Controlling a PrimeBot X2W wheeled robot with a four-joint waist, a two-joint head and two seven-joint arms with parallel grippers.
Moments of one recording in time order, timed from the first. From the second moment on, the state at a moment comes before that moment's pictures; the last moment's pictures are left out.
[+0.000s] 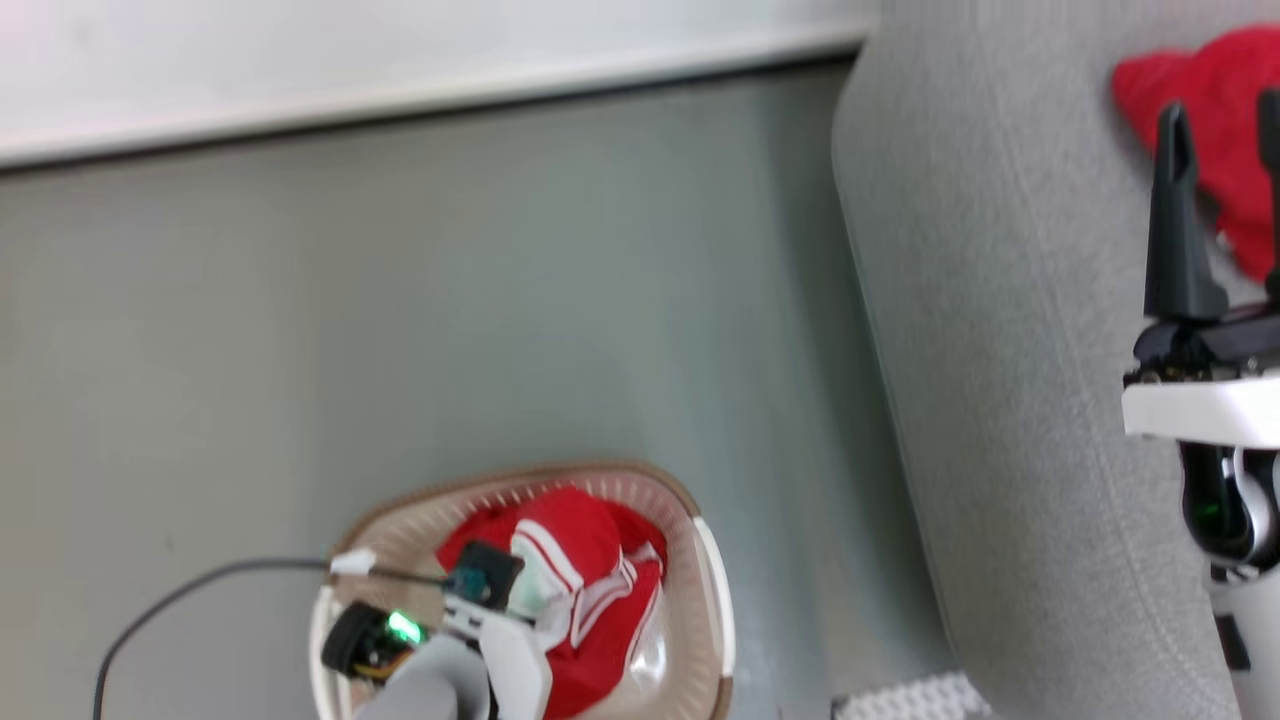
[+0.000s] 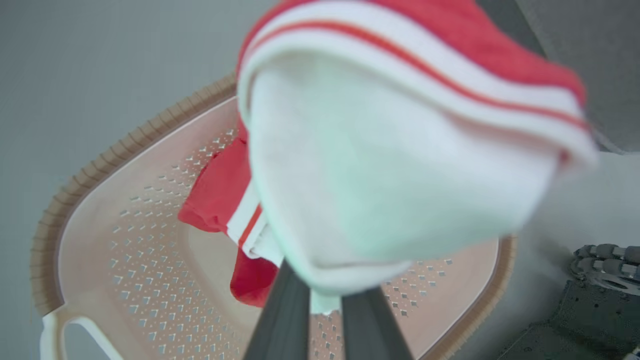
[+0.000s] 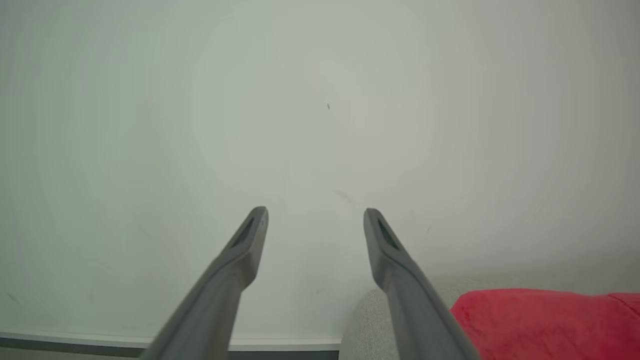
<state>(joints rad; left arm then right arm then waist) -0.64 0.05 -0.63 1.20 -0.25 -0.13 -0.16 -0.58 -0.22 0.11 0.12 0.47 0.13 -0.26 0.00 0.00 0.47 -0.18</state>
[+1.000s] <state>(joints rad) -0.47 0.14 -0.68 0.73 -0.53 -0.13 -0.26 -0.34 -0.22 0.11 0.21 0.51 0.13 -0.26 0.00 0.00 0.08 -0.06</state>
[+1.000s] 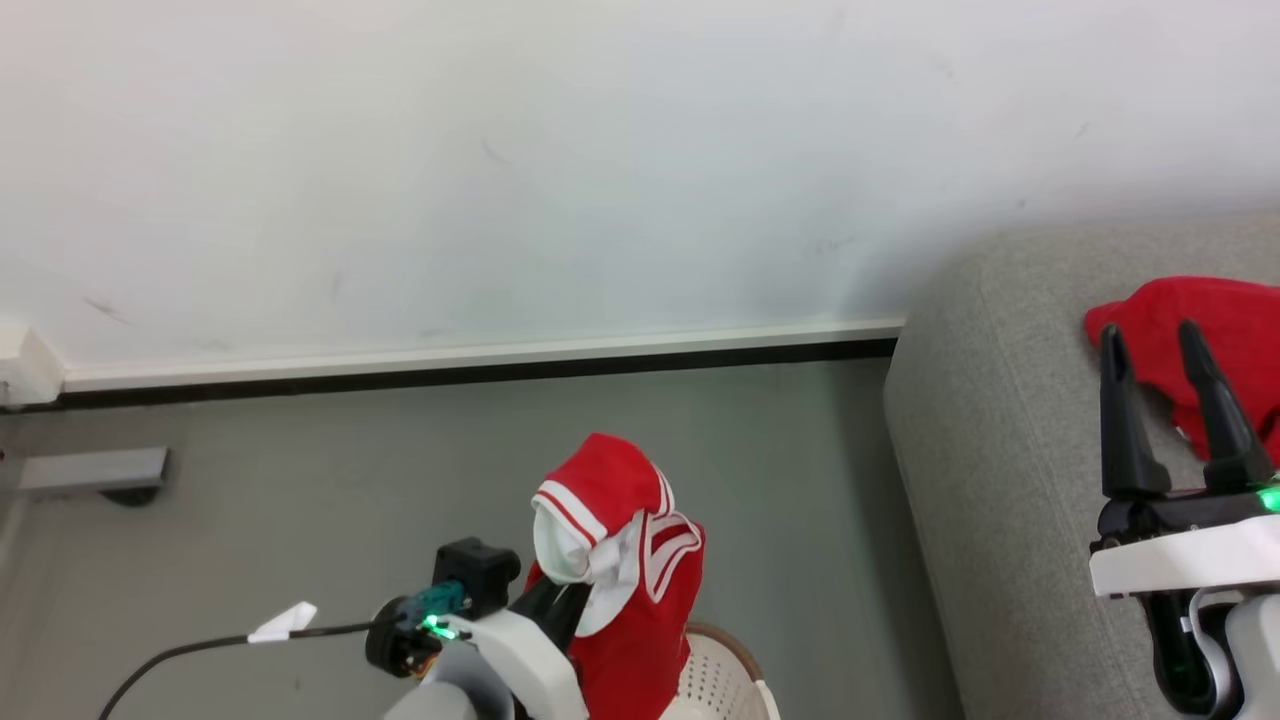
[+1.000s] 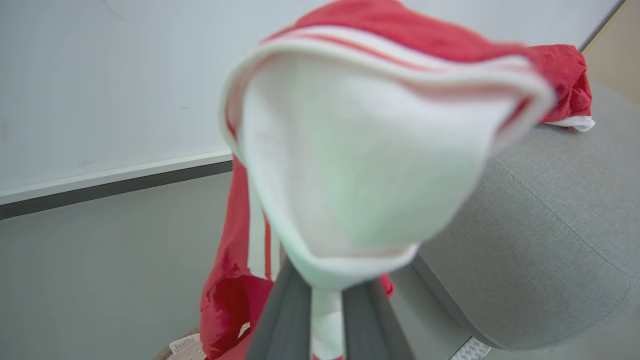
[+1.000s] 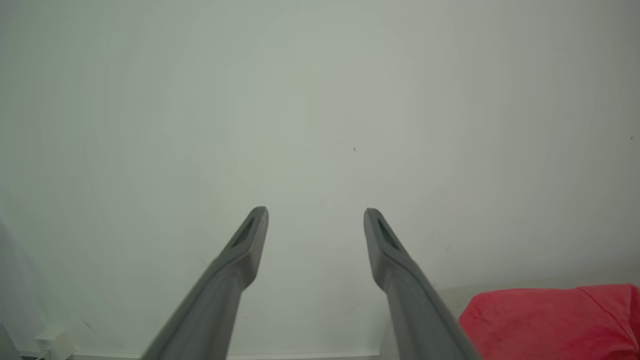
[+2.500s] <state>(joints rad) -0.50 0.22 -0.66 0.22 -0.49 -0.02 -0.17 -0.32 -0.20 0.62 0.30 0.56 0.13 -0.26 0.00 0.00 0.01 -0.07</state>
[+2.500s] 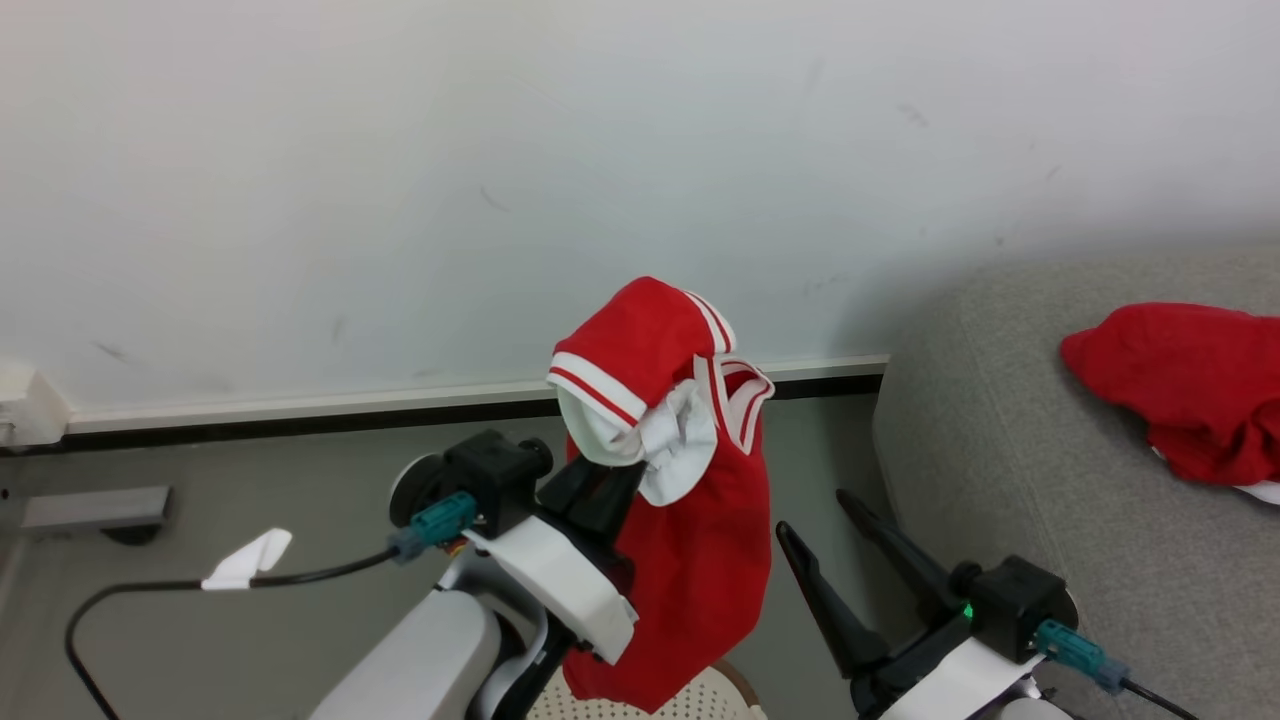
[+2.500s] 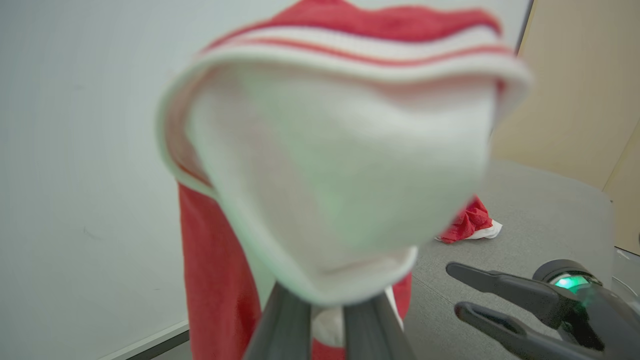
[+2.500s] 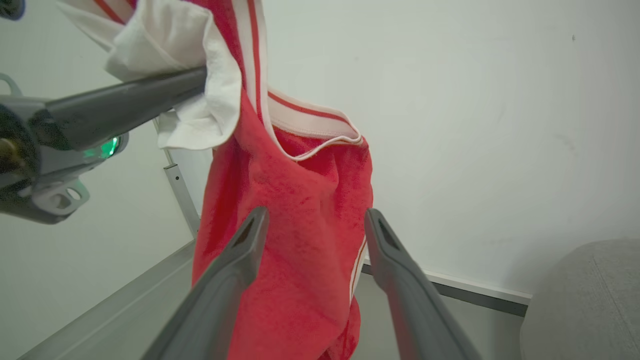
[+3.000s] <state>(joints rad) -0.50 0.17 -0.76 0.21 -0.49 -0.07 -0.15 -0.48 -0.22 0.86 0.54 0.64 0.13 -0.26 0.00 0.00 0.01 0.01</state>
